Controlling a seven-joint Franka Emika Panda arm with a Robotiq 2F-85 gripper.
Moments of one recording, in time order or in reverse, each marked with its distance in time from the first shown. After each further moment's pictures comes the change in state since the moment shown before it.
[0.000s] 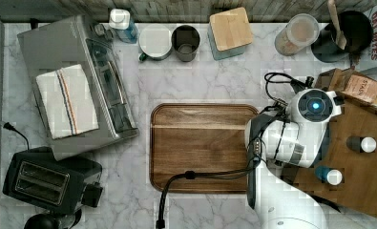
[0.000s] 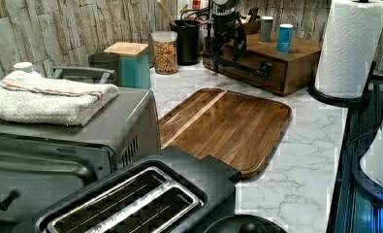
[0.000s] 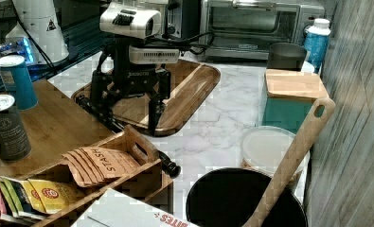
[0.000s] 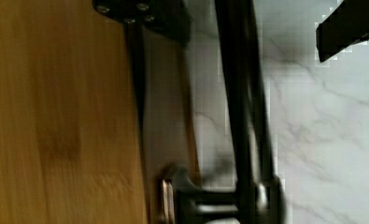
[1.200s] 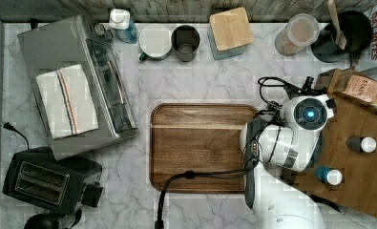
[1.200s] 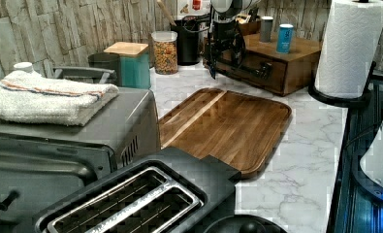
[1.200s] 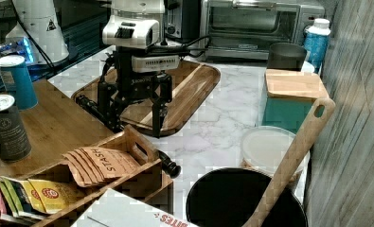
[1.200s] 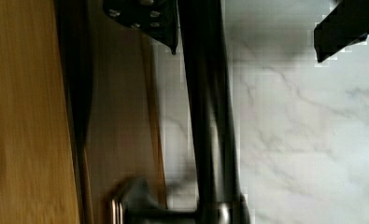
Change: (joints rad) arm -0.030 0.009 0.037 -0.055 0.046 0.106 -0.073
